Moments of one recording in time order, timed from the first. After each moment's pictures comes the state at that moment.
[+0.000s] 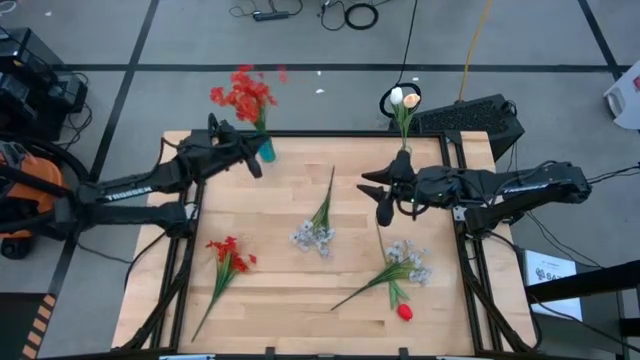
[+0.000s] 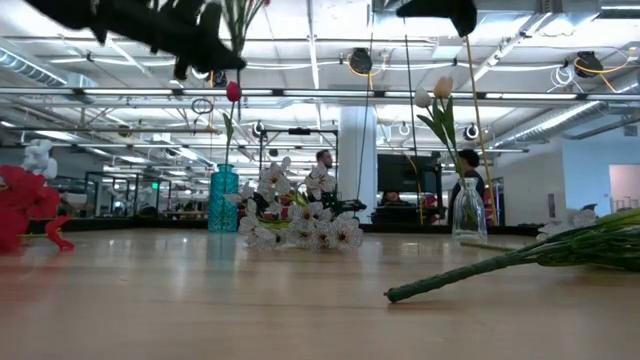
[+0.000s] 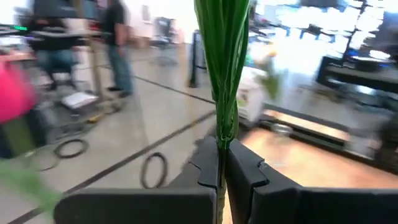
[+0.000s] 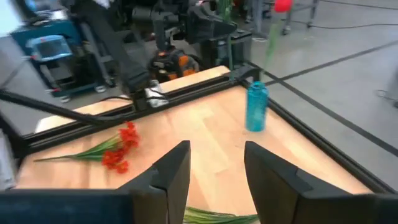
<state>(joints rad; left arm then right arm) 0.46 0.88 0.61 0.24 -0.17 -0.04 0.11 1.10 1.01 -0.21 0.44 0.31</state>
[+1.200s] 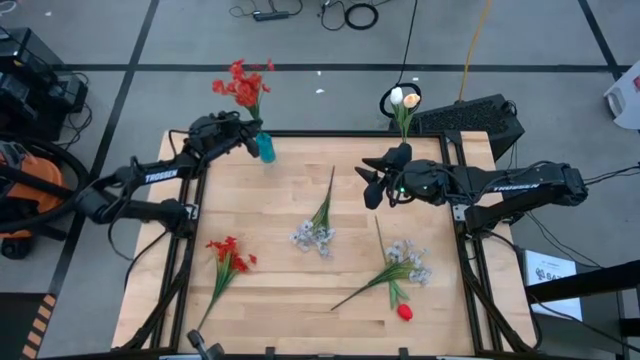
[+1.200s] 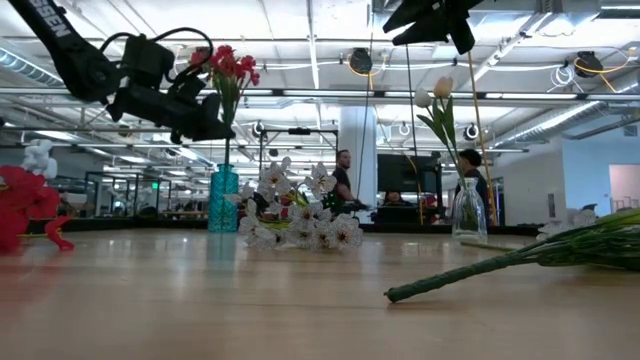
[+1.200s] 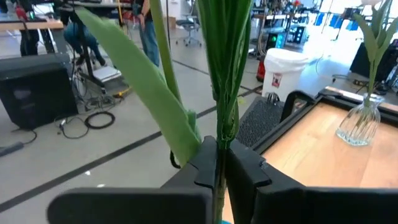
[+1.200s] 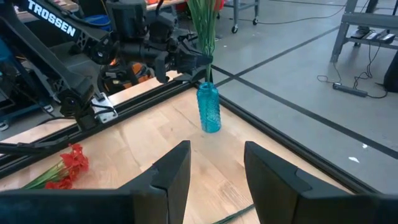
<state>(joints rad) 0.94 1.22 0.43 0.67 0.23 -0.02 0.02 1.16 1.01 -0.20 0.56 0.38</state>
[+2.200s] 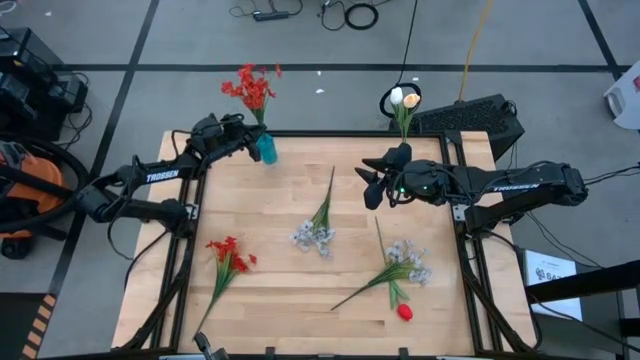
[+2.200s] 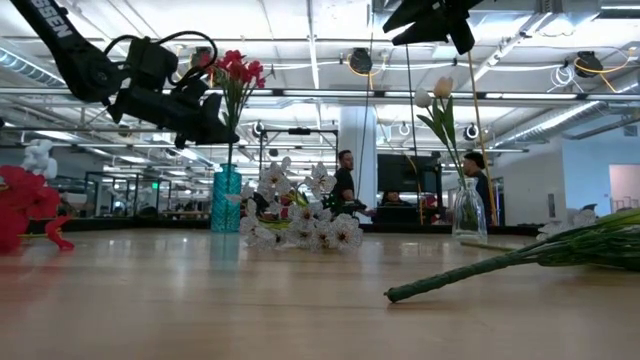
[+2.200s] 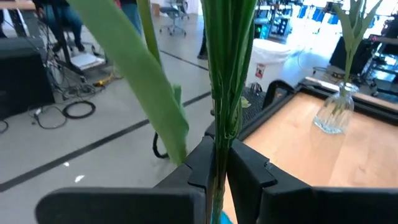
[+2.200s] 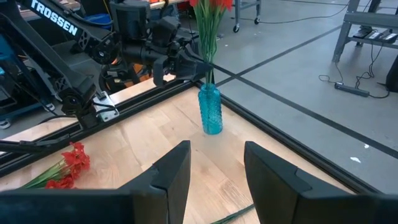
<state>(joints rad) 0.91 1.23 0.43 0.63 0.27 -0.05 0.02 1.16 1.01 -0.20 0.55 0.38</state>
